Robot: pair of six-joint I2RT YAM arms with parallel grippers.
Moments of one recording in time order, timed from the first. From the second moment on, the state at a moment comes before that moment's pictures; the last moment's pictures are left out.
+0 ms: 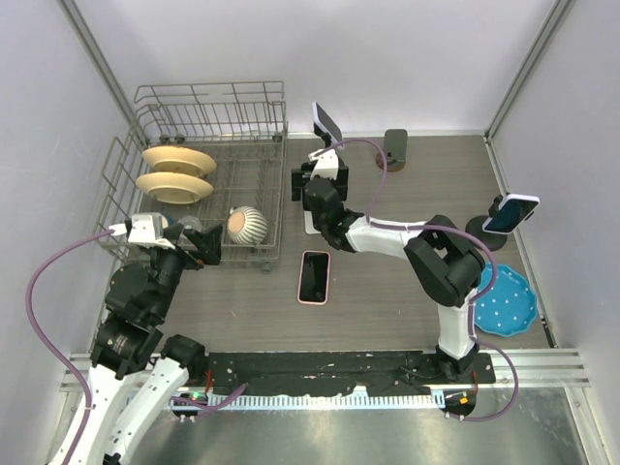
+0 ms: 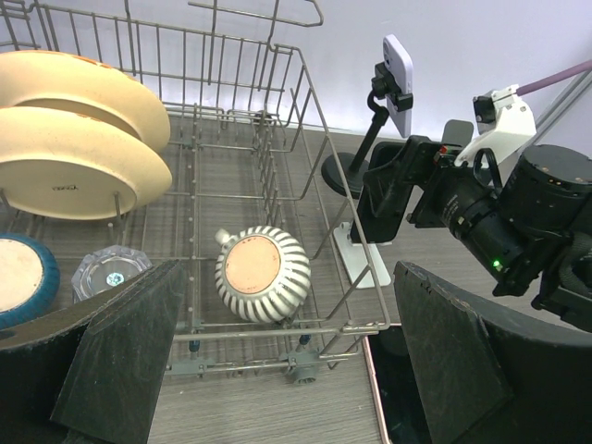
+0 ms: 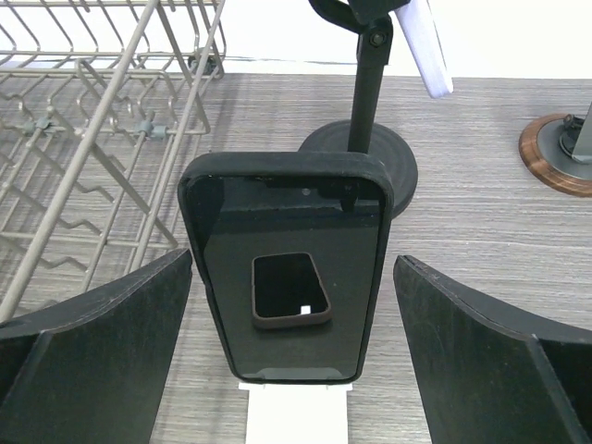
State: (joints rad) left arm -0.40 0.37 0.73 -0.35 -0.22 -0.27; right arm 0.78 1.93 1.24 0.49 0.69 0.19
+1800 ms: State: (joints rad) left arm -0.40 0.36 0.73 -0.35 -0.22 -0.27; right arm 0.82 1.55 1.13 0.37 0.73 0.17
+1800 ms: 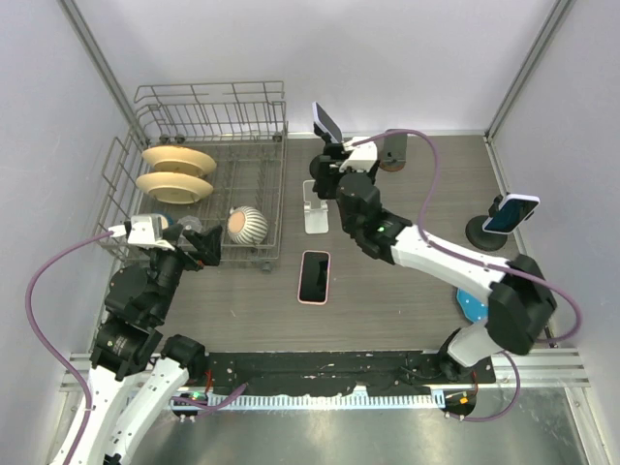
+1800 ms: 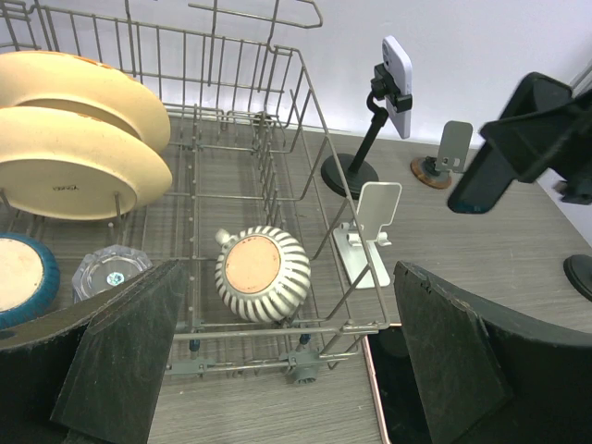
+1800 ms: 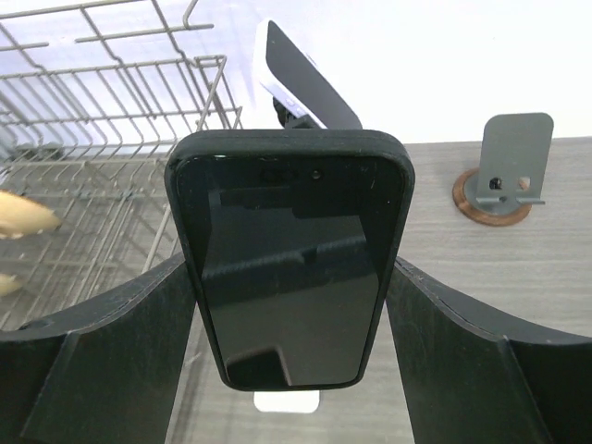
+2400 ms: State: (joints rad) left arm -0.40 0.37 0.72 -0.35 -0.20 -0.27; right arm 0.82 1.29 0.92 -0.46 0.40 0.57
